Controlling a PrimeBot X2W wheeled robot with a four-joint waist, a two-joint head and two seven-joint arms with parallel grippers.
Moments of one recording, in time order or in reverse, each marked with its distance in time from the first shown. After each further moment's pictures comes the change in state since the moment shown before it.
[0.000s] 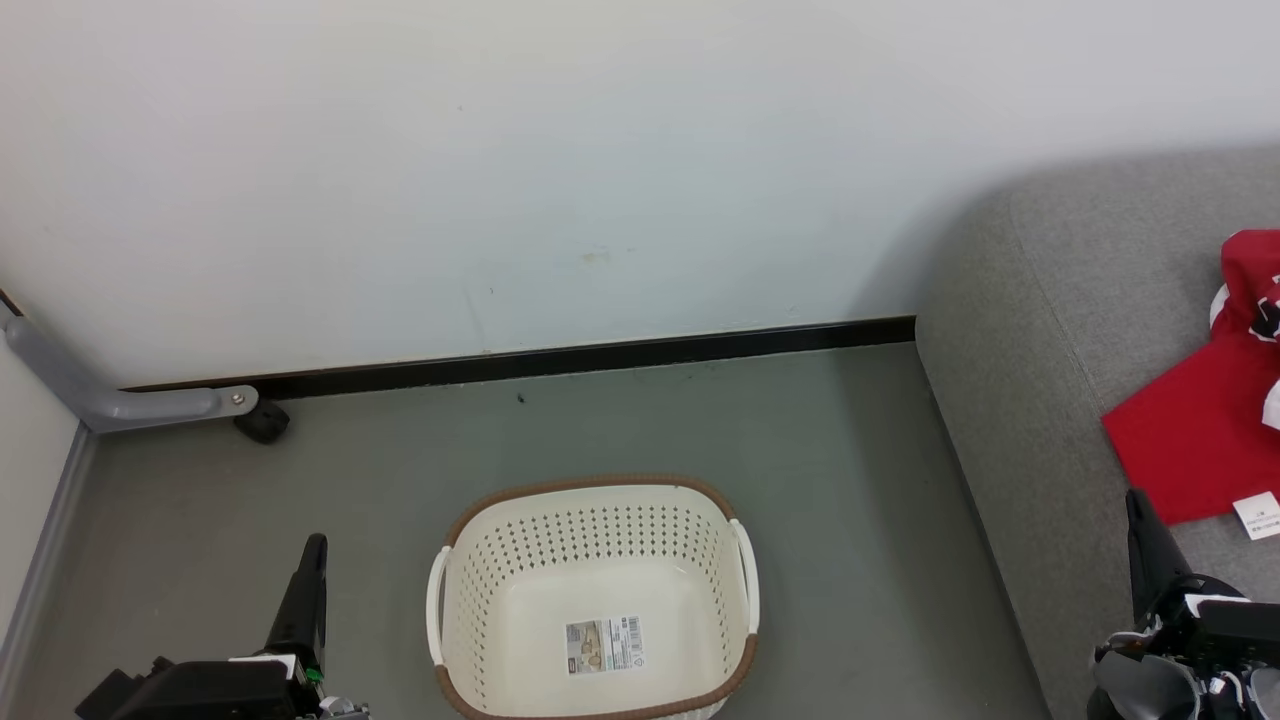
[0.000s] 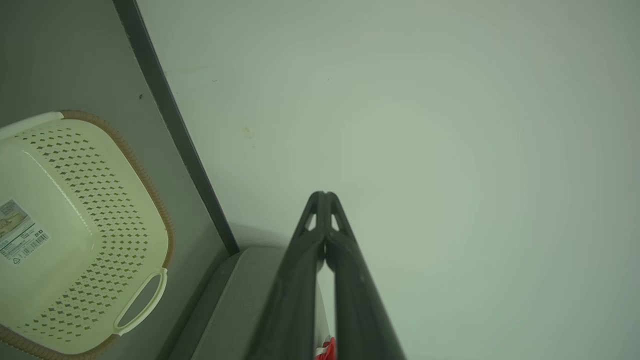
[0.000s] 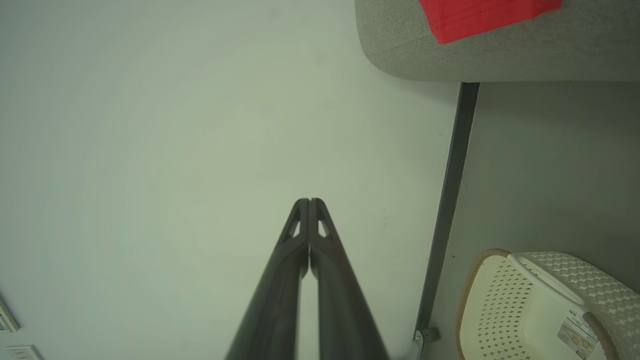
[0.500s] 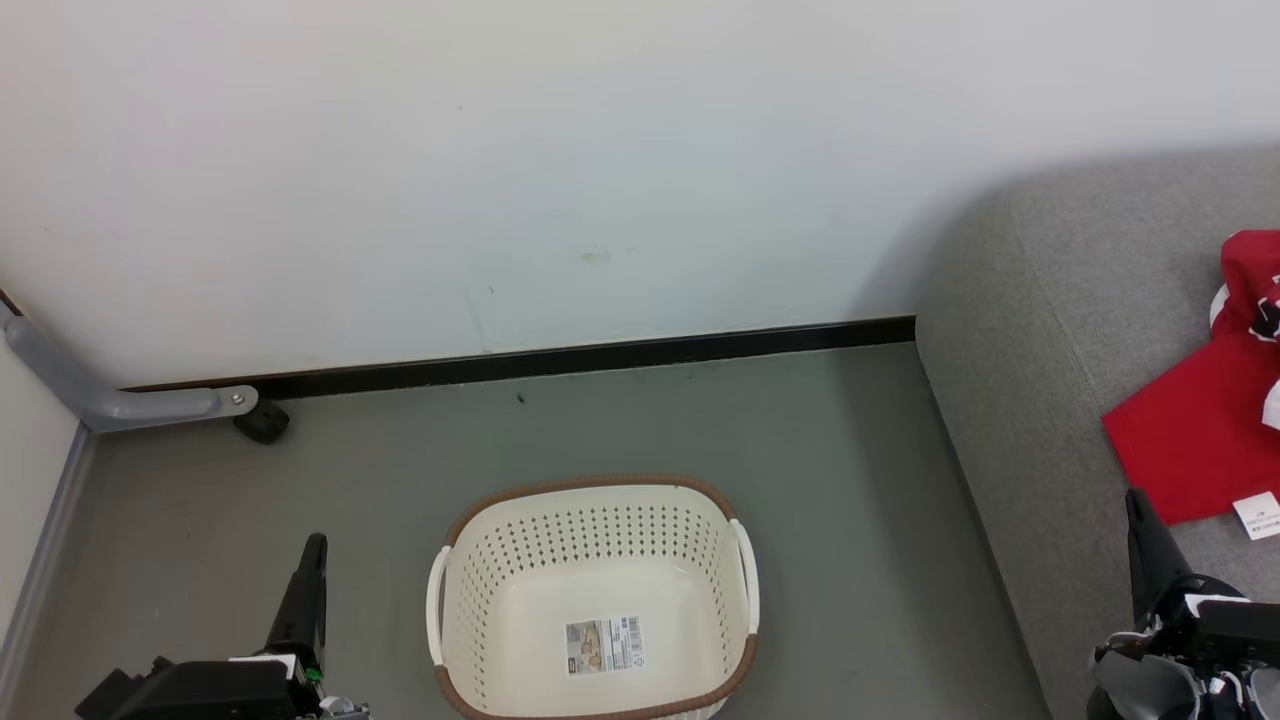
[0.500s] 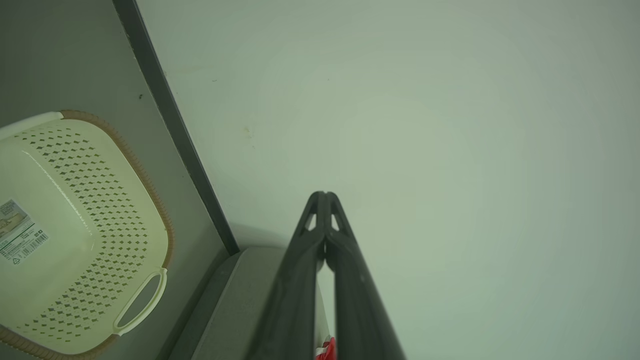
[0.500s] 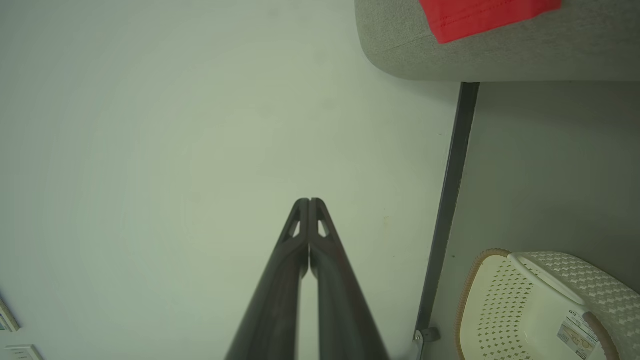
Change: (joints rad) left arm 0.000 0.000 0.000 -0.001 0.000 0.000 0.000; right arm 0.000 0.000 0.000 0.000 0.000 0.000 0.000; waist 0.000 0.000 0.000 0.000
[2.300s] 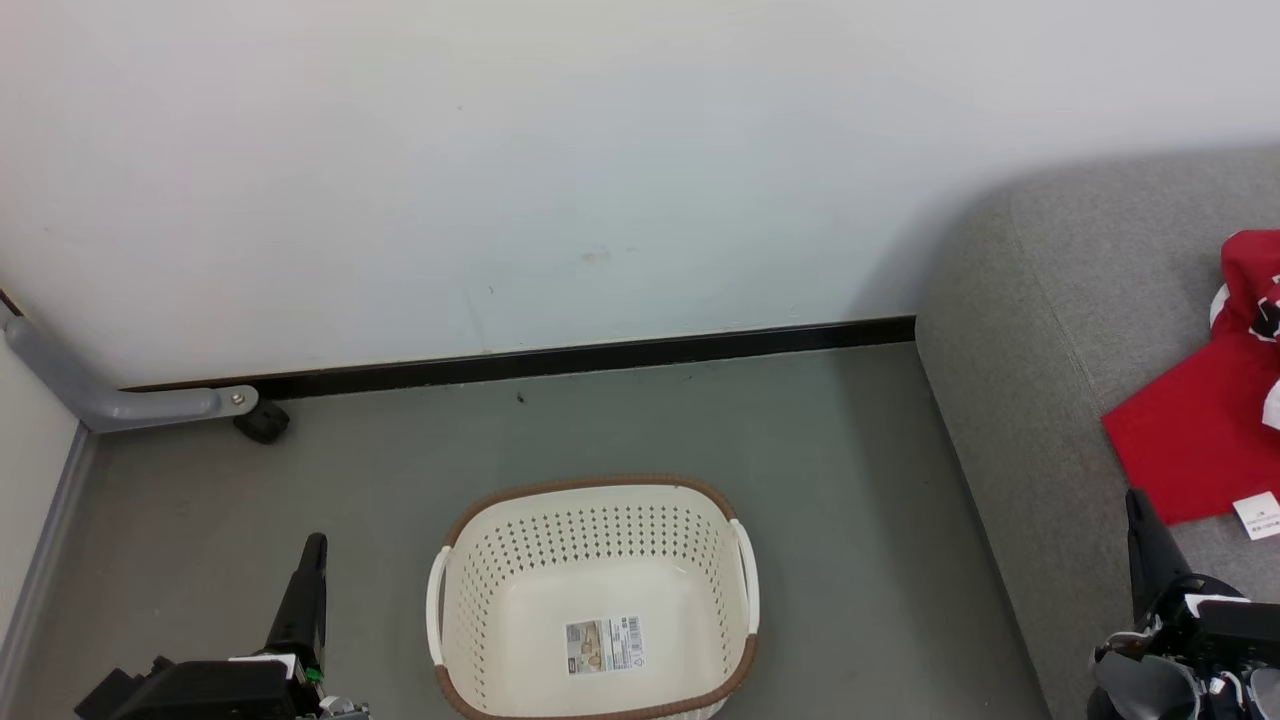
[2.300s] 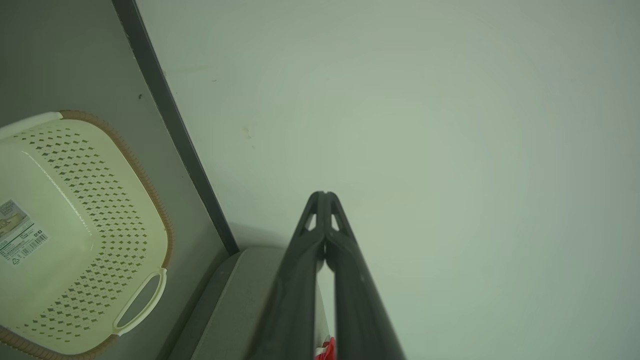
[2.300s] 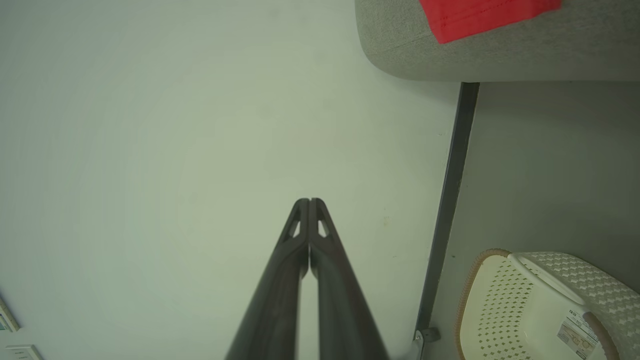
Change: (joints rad) left arm 0.000 0.000 0.000 -0.001 0.000 0.000 0.000; right arm 0.000 0.000 0.000 0.000 0.000 0.000 0.000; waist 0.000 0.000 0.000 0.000
